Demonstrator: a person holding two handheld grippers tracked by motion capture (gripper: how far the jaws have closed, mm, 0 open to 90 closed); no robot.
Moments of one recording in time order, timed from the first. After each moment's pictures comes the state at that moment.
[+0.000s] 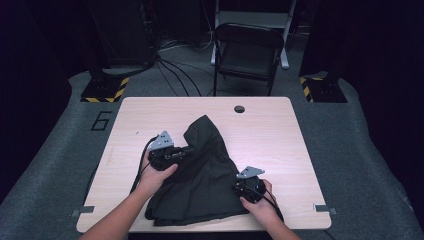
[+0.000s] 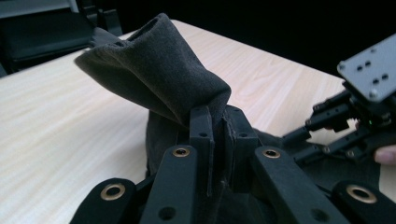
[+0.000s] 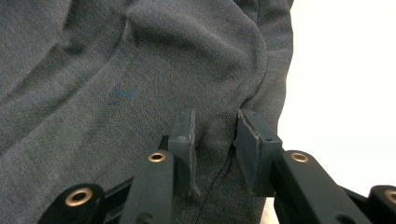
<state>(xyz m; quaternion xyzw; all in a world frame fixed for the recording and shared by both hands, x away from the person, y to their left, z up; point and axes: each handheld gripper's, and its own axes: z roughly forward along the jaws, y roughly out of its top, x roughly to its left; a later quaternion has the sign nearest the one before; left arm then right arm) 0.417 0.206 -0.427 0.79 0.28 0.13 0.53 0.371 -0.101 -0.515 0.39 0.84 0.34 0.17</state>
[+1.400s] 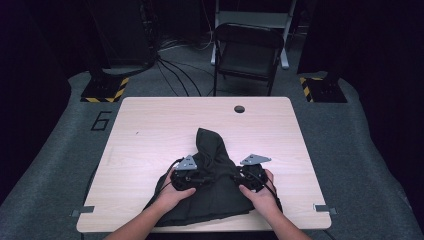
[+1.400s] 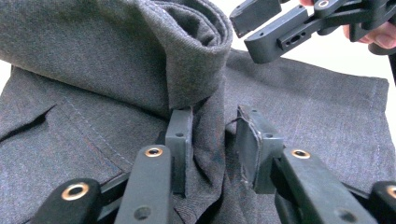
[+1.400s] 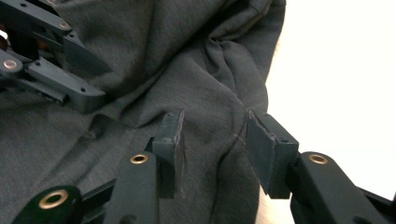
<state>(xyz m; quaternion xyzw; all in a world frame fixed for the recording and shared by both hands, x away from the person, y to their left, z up) 0.406 0.157 -0.510 0.84 0.25 0.04 0.48 0.392 -0.104 -0.485 0.40 0.81 0.40 0.14</state>
